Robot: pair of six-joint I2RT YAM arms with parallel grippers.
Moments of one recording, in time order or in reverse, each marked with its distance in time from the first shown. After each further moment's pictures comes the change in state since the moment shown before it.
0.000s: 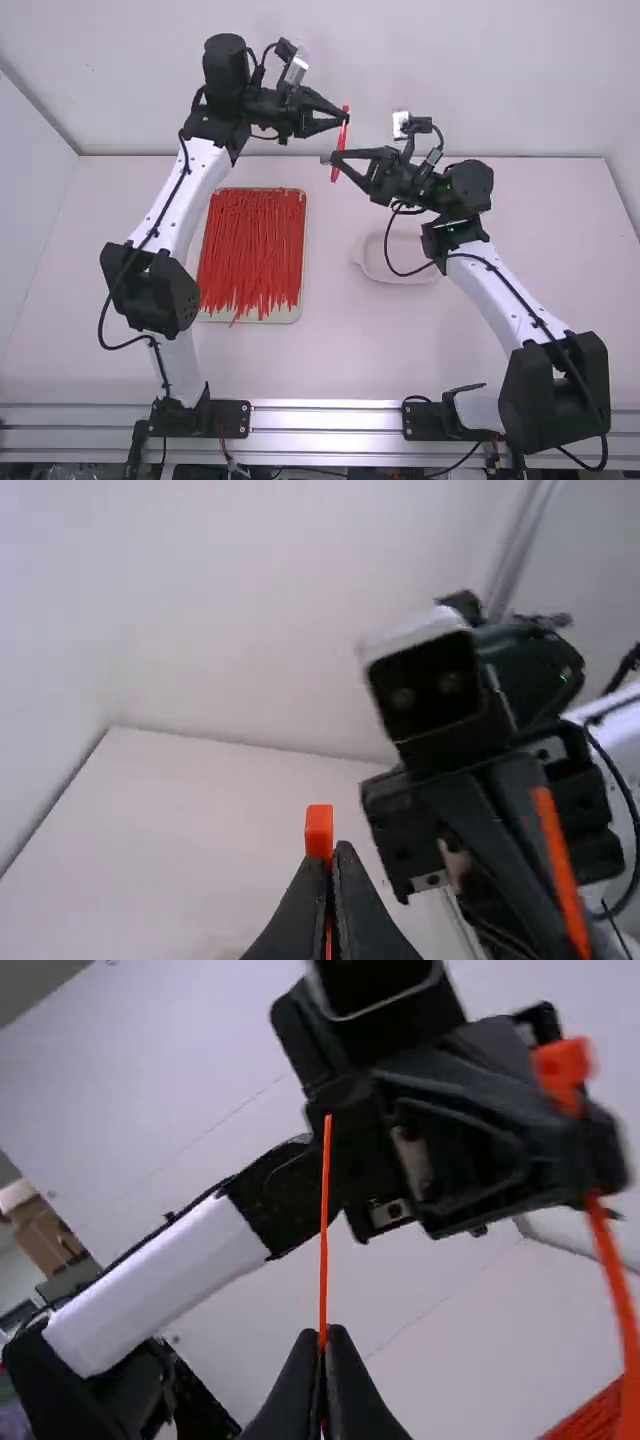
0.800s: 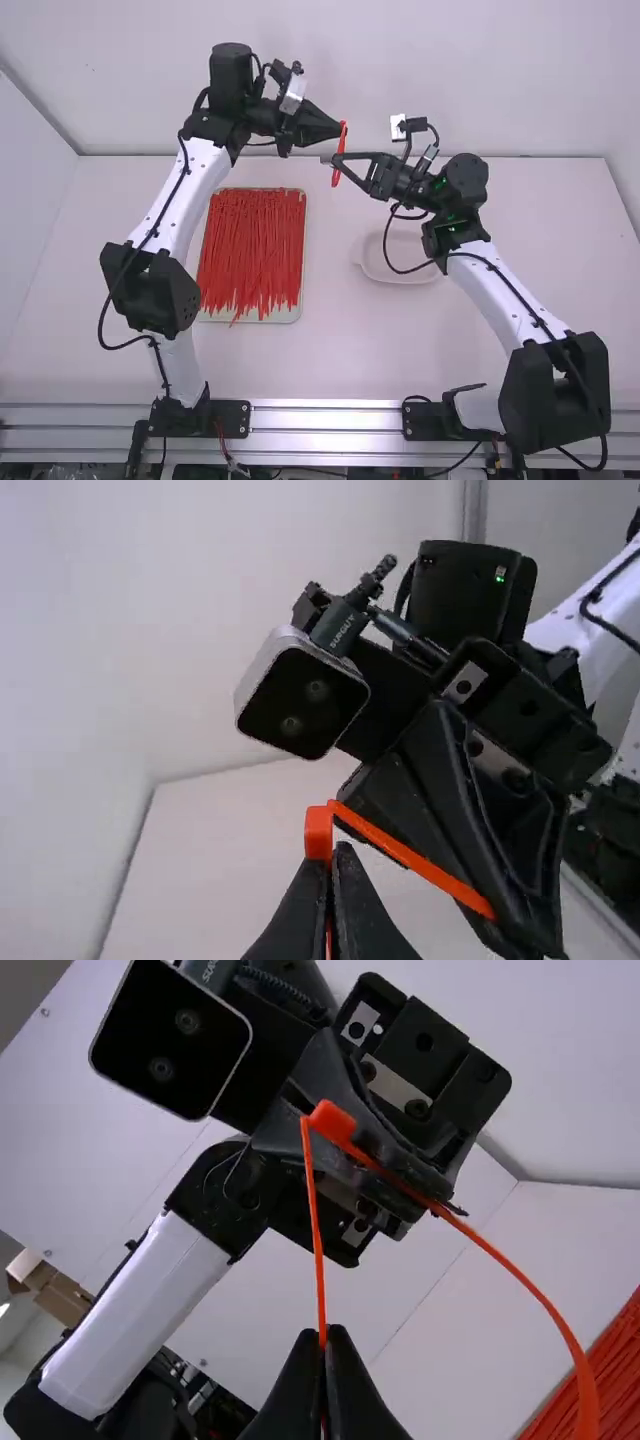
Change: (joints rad) left arm 0.000 0.000 0.000 -0.205 0.034 0.570; right arm -0.006 0.000 0.000 -0.135 0.022 0.098
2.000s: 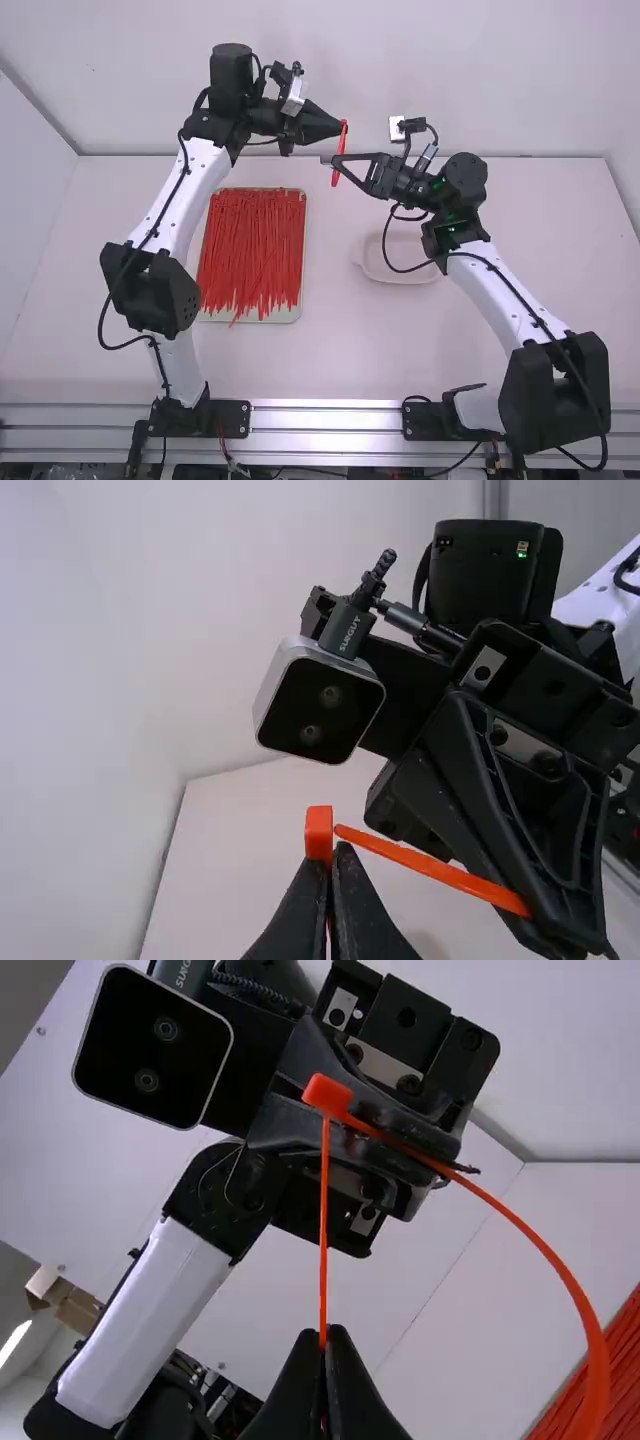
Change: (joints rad) left arm 0.000 0.000 0.000 -0.011 -0.044 0.043; right arm 0.000 0.000 0.000 -0.018 -0.003 0.049
